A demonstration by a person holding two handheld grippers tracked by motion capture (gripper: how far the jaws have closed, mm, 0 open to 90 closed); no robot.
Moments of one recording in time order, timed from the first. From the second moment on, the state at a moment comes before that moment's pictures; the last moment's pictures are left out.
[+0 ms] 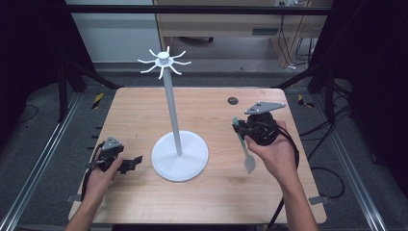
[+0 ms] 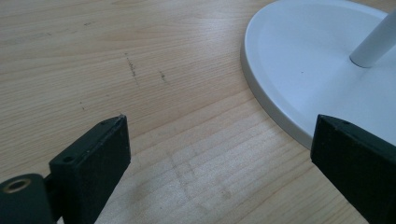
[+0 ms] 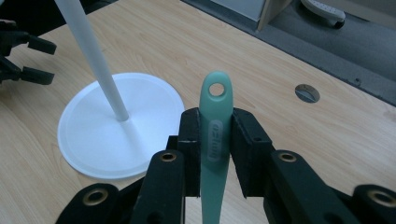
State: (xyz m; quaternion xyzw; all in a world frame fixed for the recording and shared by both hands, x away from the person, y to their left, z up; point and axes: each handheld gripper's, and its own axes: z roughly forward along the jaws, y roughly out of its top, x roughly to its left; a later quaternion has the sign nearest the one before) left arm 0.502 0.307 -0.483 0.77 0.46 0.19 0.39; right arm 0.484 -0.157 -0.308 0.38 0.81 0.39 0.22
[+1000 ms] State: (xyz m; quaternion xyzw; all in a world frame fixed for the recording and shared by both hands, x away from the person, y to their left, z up) left arm 0.502 0.309 -0.483 0.77 0.46 0.19 0.39; right arm 0.480 -0.139 -0.245 0.36 0.78 0.45 0.25
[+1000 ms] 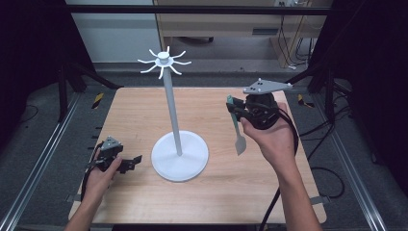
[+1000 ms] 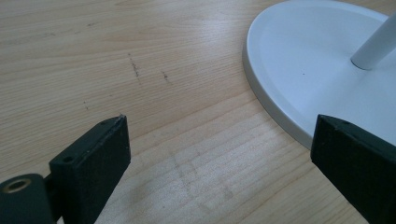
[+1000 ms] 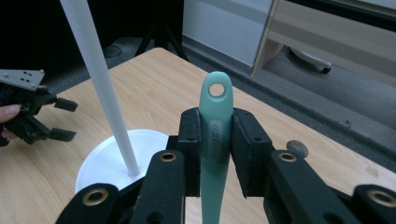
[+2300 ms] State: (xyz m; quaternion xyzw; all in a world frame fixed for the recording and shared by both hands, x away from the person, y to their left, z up) left arm 0.503 0.310 -0.482 0.77 0.46 0.20 0.39; right arm 0.467 -0.088 -0.205 0.31 0.75 0.53 0.25
